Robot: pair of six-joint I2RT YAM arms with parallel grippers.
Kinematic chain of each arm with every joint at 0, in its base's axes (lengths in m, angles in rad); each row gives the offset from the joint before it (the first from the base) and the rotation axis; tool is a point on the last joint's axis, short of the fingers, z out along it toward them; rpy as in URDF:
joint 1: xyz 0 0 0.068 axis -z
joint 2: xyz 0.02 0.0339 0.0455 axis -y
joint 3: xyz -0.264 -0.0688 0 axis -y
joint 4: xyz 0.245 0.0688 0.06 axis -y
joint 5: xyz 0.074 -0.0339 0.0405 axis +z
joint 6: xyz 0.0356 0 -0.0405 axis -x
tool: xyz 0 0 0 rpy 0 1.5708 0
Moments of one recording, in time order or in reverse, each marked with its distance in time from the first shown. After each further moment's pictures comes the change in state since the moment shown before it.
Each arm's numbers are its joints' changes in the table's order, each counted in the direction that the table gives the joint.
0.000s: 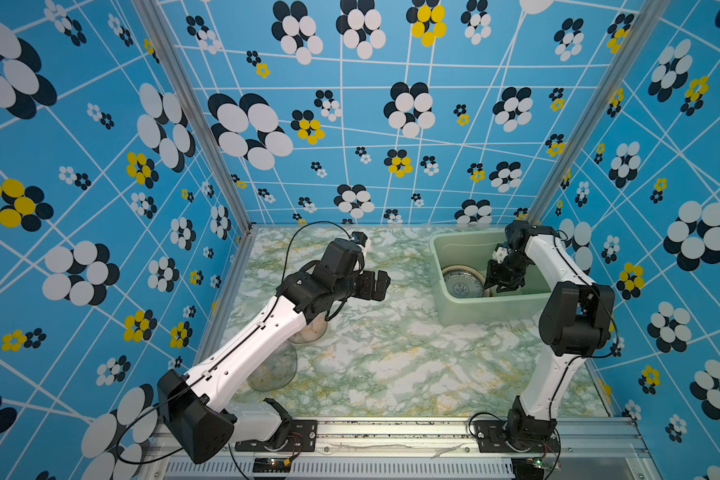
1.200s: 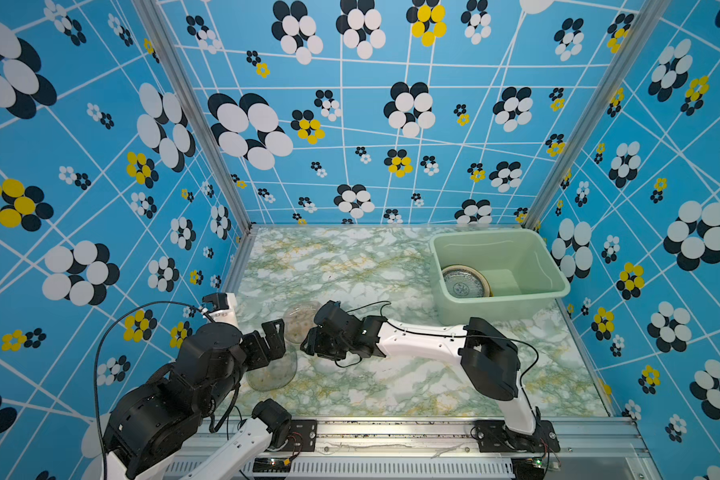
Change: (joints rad) left arm -0.074 0.697 0.024 -0.722 0.379 0.315; right arm -1.278 -0.171 -0.089 1.009 0.010 -1.150
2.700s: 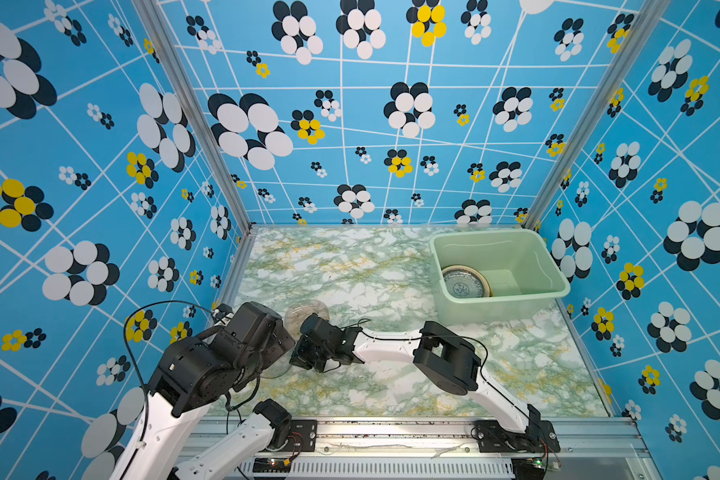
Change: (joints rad) left arm -0.006 -0.210 0.025 -0.276 -0.063 0.513; right arm -0.005 -0.281 0.143 0.193 0.138 -0.295
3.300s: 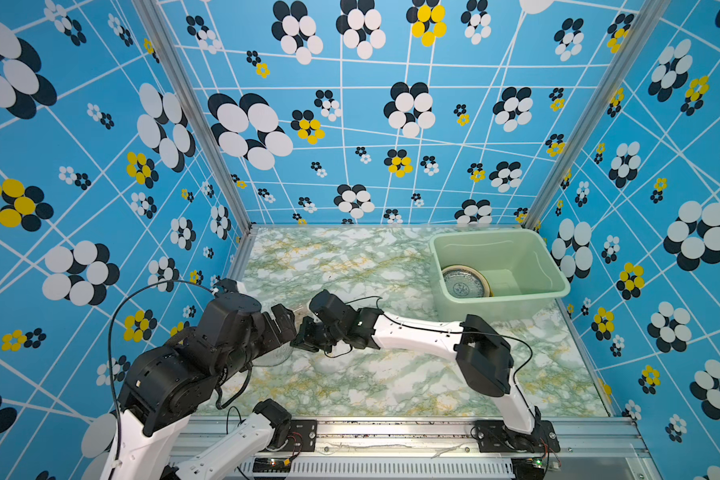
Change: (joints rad) left arm -0.006 -0.005 0.174 0.190 -0.058 -0.380; right arm 0.055 0.334 -0.062 -0.179 0.041 0.292
